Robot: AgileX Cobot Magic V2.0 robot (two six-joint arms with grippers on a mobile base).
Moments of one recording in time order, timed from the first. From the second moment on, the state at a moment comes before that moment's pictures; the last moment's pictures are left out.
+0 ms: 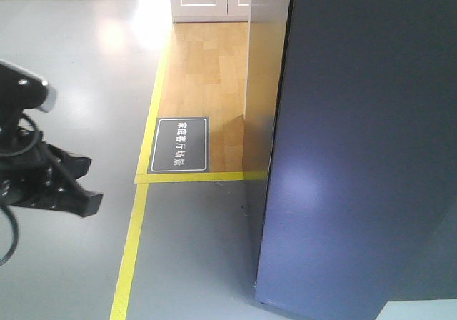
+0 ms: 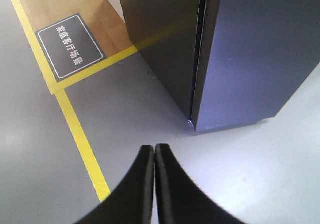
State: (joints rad) left arm -0.47 1.07 -0.91 0.06 0.64 -0.06; right arm 0.47 0.30 -0.56 0.49 1.08 -0.28
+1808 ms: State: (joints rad) left arm -0.47 1.01 -0.86 0.06 0.62 -0.06; right arm -0.12 1.10 -0.90 0.06 0.26 -0.14
